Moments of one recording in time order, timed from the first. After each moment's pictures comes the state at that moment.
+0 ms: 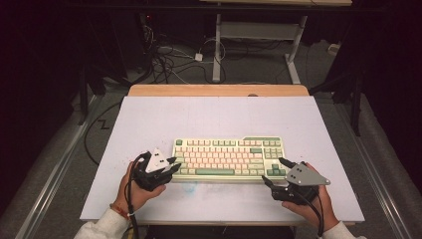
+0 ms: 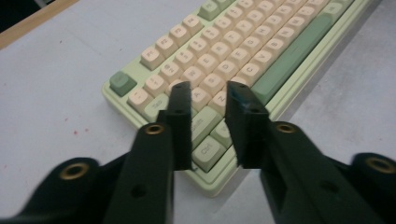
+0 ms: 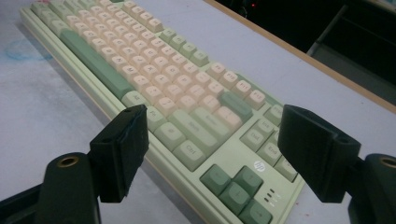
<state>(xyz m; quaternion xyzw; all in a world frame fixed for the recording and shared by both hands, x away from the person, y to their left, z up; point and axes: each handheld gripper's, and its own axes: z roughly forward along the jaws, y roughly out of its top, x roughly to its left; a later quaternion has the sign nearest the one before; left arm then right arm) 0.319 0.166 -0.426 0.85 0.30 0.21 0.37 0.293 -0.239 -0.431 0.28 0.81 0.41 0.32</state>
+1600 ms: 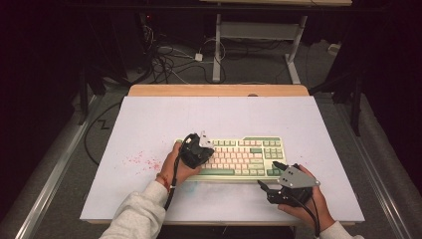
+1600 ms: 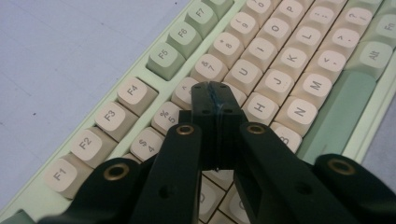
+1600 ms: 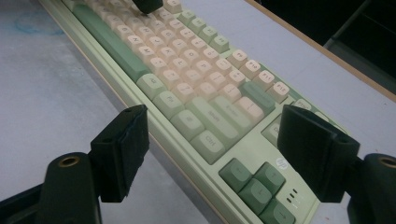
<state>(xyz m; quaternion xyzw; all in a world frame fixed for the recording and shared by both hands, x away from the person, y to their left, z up) 0.400 0.069 -0.447 0.90 0.27 0.15 0.31 0.294 -0.229 -0.442 0.25 0.83 0.38 0.31</state>
